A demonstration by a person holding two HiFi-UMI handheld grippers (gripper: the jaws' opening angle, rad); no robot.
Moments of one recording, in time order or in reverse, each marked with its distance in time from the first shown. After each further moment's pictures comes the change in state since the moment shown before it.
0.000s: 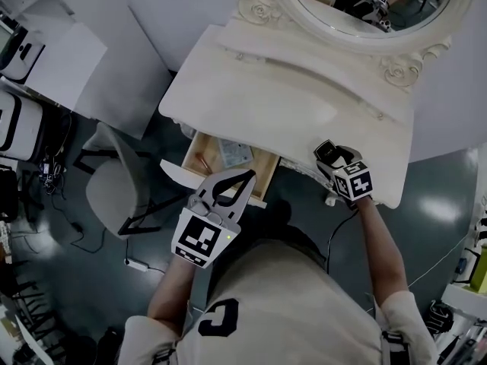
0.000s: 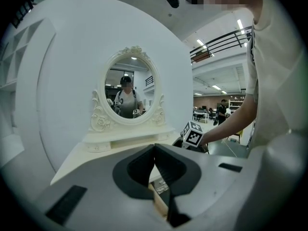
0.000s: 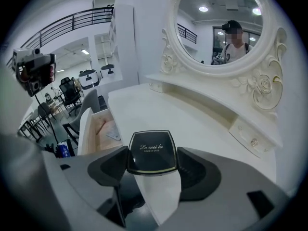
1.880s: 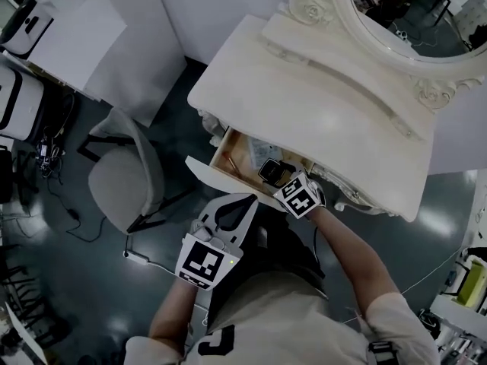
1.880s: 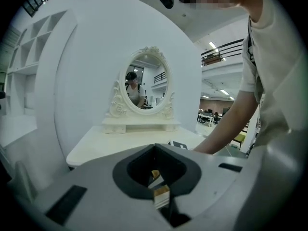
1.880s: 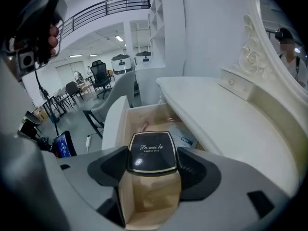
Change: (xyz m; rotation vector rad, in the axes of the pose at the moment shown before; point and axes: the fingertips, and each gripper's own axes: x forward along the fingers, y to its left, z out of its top) left arm -0.083 0.059 -0.068 -0.126 0.023 0.040; right arm 0.144 0.251 0.060 -0.293 0.064 0.255
